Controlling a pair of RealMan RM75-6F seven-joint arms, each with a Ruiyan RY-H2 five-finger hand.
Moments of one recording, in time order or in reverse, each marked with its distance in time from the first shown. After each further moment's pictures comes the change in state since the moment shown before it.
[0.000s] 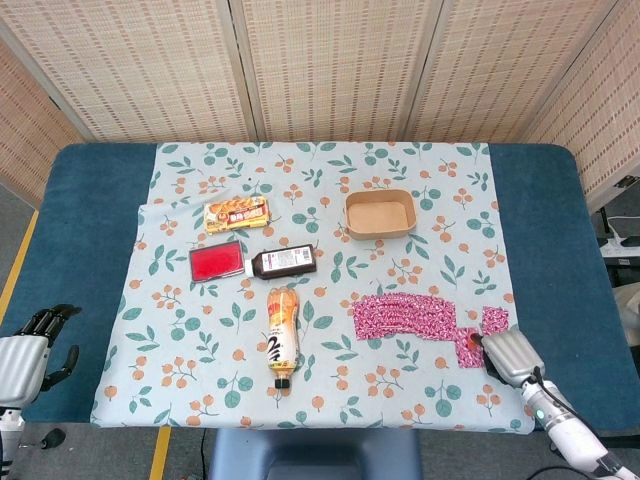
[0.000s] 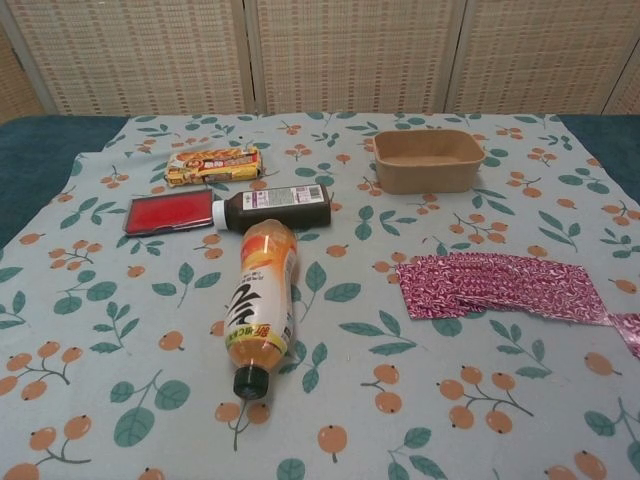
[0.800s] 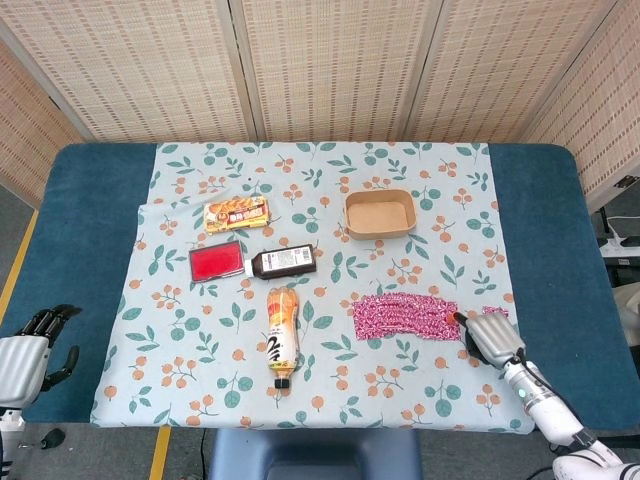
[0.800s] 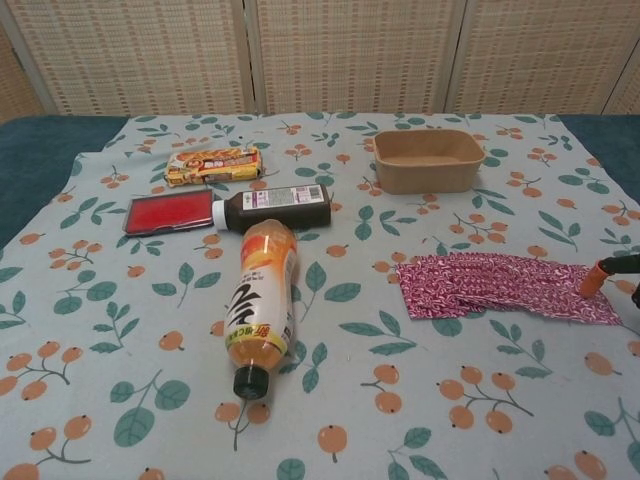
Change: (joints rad) left arm -0.001 0.000 0.002 0.001 0.004 -0.001 0.001; right arm 0.054 -0.118 0.061 0.154 -0.031 -0.031 0.142
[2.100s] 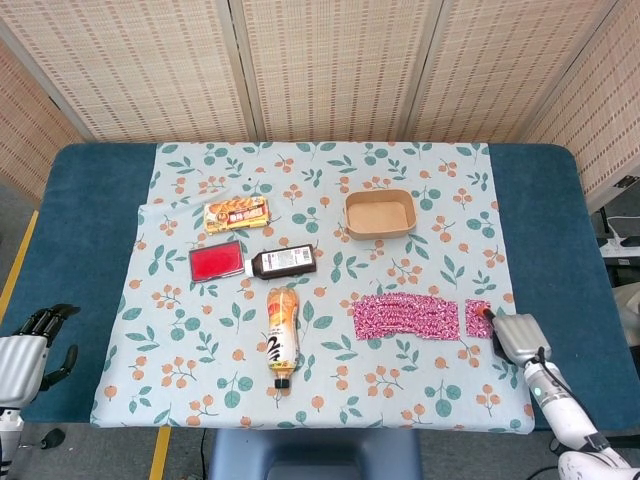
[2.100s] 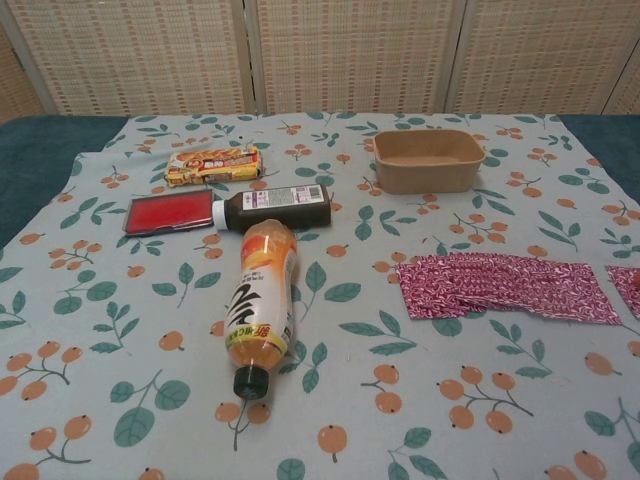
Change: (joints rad) left arm 0.001 -0.001 -0.003 0.001 -0.002 0.003 0.000; right arm -0.027 0.060 0.038 -0.082 0.257 -0.041 -0.233
